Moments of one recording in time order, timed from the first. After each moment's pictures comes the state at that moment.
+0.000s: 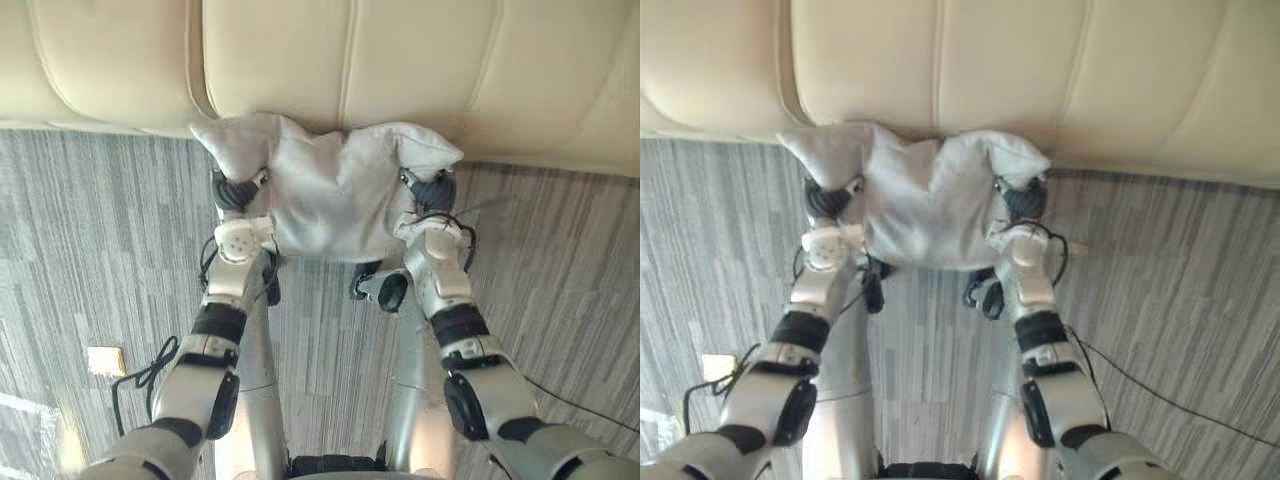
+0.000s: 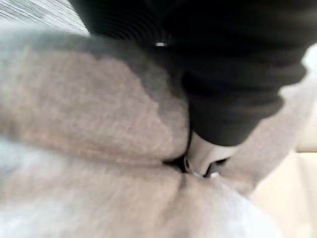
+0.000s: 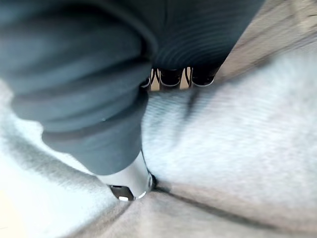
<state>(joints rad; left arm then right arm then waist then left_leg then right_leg) -0.65 0.14 -0.07 0.49 -0.16 -0.11 0.48 -0.62 -0.08 0.01 0.41 0.26 -0.14 -0.41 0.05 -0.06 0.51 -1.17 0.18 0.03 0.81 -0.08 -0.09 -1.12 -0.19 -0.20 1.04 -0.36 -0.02</state>
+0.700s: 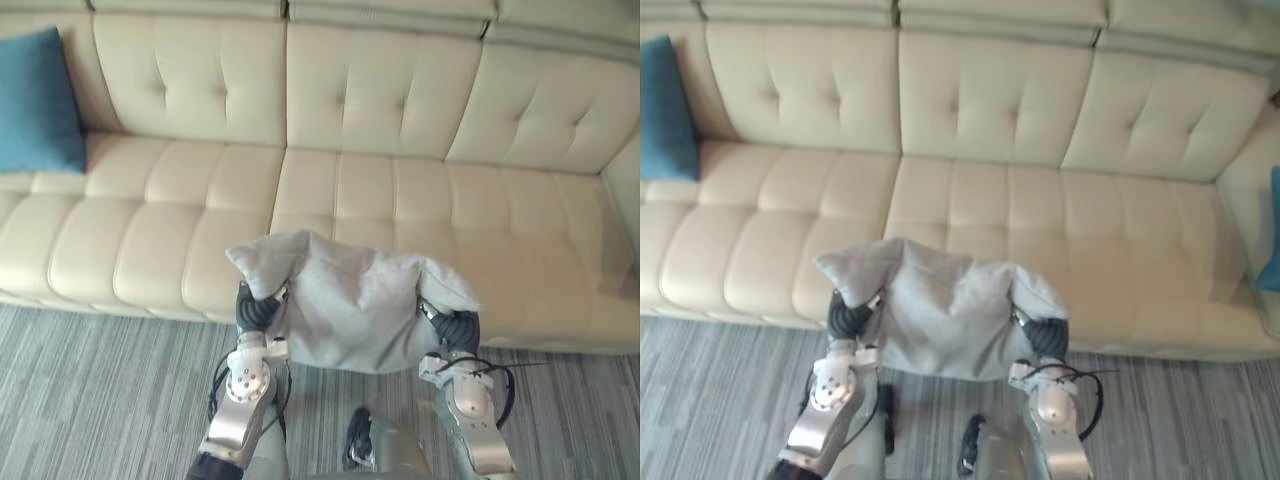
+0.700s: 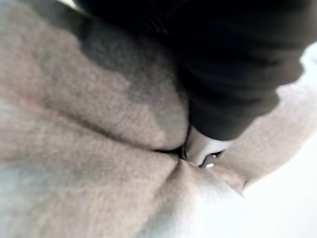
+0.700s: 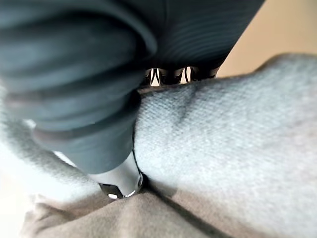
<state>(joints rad) 0.10 0.10 -0.28 0.03 -0.16 -0.19 0.40 0.23 -0.08 0.10 -0.07 0.05 -0.18 -0.32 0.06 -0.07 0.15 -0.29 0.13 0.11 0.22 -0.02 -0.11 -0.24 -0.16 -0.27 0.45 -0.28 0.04</state>
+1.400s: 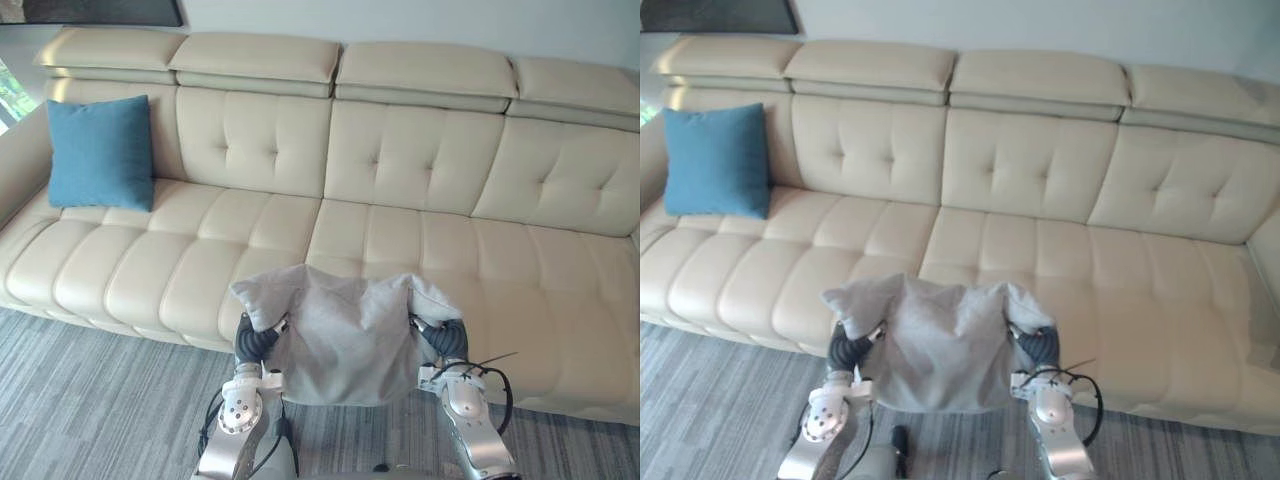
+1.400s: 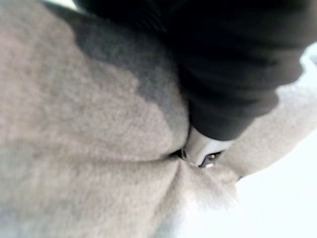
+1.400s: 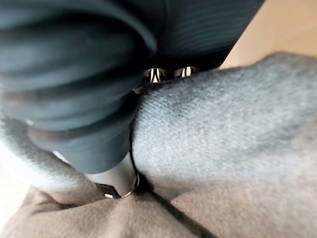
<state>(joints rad) 0.19 0.14 -0.31 0.06 -0.22 -0.19 0.34 0.11 -0.16 0.12 0.14 0.02 -0.17 -0.31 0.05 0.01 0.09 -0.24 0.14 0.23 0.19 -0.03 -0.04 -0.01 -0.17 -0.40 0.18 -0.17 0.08</state>
